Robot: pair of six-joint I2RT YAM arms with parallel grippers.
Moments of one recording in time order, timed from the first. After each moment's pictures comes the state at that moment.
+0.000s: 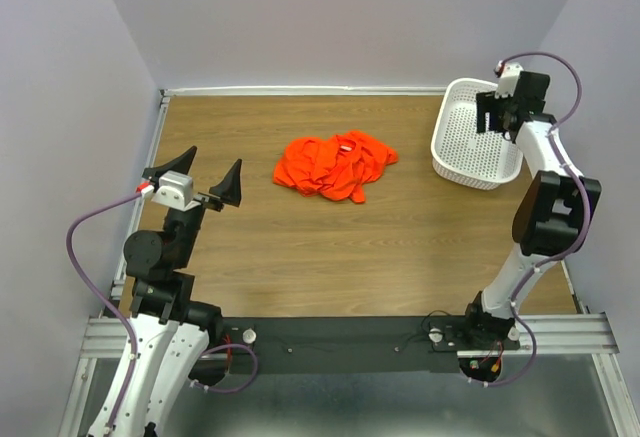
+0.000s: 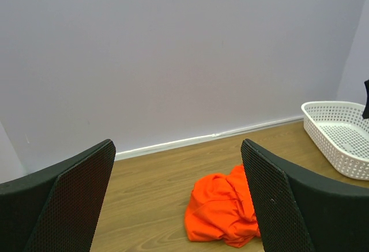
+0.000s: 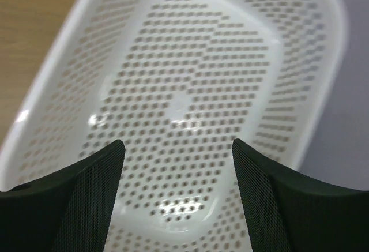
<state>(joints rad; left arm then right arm) -0.22 0.42 0.58 0.25 0.10 -0.01 -0.21 1.90 1.58 -0.30 -0.04 -0.28</state>
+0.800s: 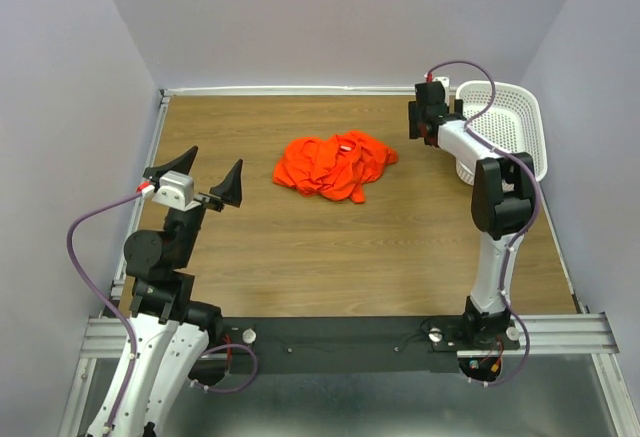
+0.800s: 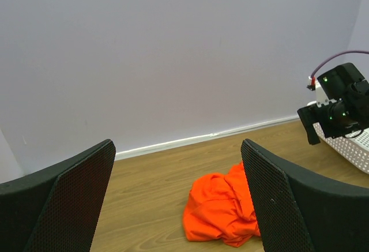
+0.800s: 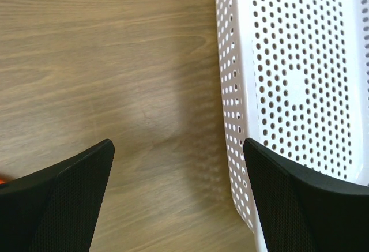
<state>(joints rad) -0.23 0.42 0.58 0.25 0.10 -0.01 0.22 2.08 1.61 -0.29 0.52 0.07</state>
